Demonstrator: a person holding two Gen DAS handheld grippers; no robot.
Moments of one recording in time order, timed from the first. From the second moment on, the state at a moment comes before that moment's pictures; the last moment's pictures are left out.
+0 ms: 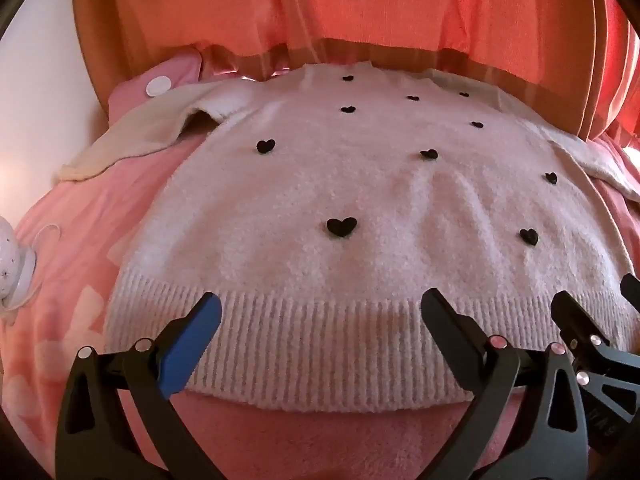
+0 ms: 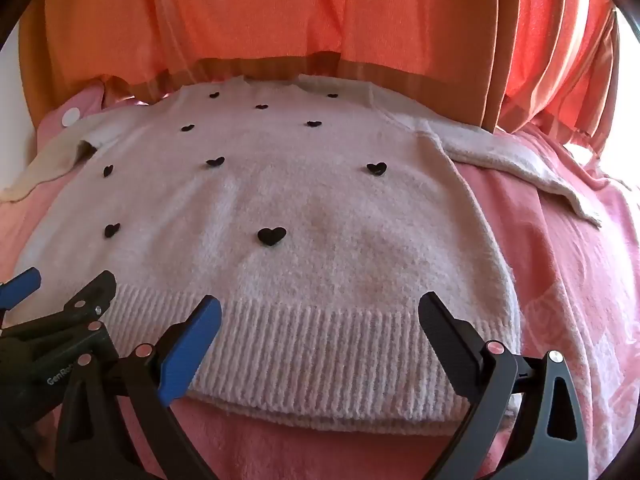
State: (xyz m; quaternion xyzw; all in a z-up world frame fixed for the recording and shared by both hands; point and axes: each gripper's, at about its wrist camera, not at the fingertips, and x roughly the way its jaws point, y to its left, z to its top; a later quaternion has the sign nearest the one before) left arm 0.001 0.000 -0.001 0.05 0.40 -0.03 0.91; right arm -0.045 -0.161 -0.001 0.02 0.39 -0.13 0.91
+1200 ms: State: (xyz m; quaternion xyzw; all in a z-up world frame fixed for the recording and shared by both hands) left arm 0.000 -0.003 -0.005 0.05 0.39 -0.03 0.92; right arm -0.046 -0.161 -0.006 0.03 0.39 -0.13 0.91
